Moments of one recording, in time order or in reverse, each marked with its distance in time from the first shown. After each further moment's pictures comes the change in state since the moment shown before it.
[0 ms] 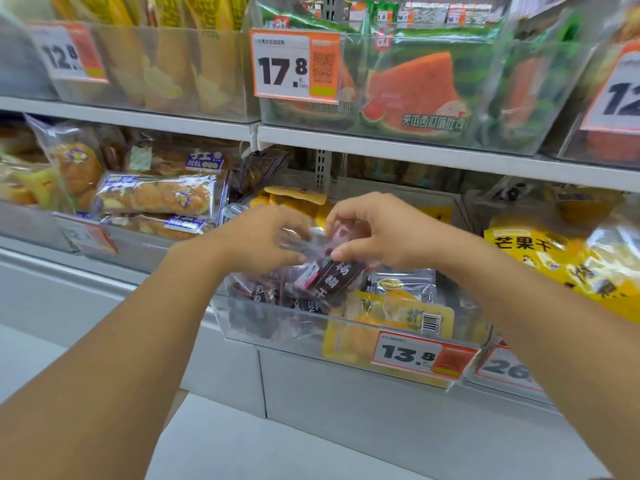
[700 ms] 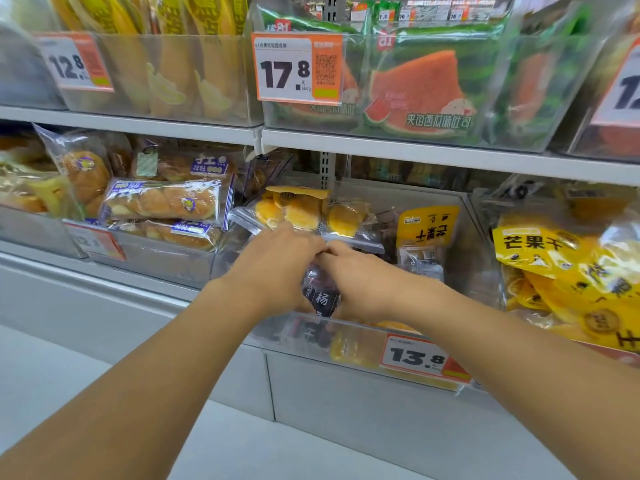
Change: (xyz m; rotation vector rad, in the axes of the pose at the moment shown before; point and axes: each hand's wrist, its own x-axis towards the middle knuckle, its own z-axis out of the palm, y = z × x) left_hand -0.017 0.033 0.025 0.454 0.037 0.032; right_hand 0.009 0.005 0.074 -0.382 -0.158 0.048
